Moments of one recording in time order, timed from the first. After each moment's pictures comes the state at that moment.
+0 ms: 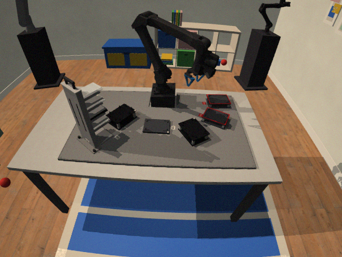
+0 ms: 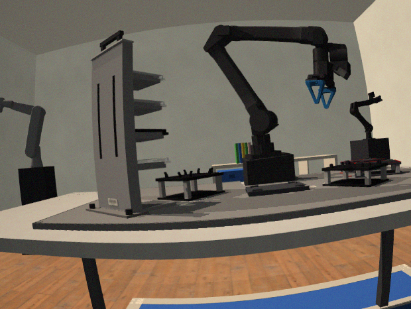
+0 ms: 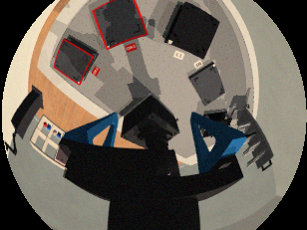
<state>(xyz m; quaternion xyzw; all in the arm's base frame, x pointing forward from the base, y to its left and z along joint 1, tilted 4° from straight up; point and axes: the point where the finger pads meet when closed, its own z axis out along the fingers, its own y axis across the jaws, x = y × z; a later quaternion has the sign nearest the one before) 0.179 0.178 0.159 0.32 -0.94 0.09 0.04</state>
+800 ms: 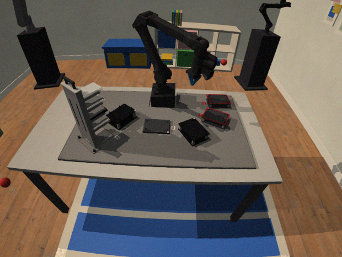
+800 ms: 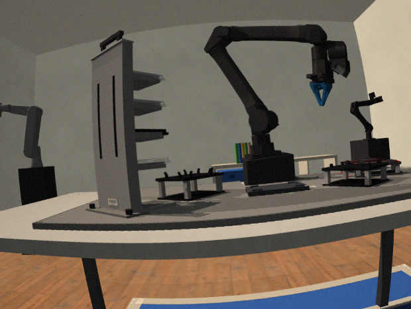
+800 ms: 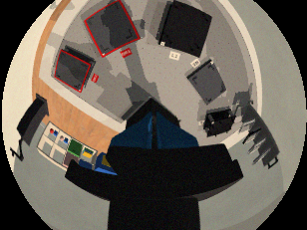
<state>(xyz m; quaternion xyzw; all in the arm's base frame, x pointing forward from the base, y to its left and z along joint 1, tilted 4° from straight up) 0.193 0.169 0.160 0.28 -0.96 0.08 0.03</state>
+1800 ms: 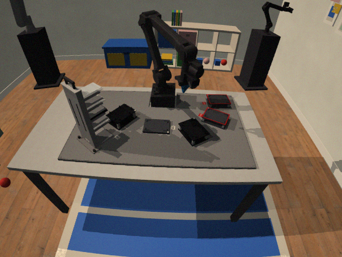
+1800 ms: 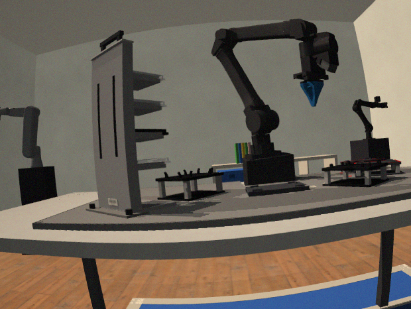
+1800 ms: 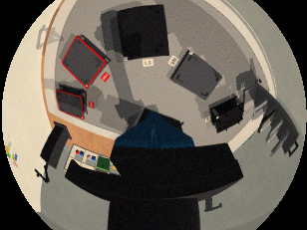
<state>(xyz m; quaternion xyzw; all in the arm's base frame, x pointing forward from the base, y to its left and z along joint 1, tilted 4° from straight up) 0.250 0.102 0.156 0.12 -0.99 0.05 0.01</state>
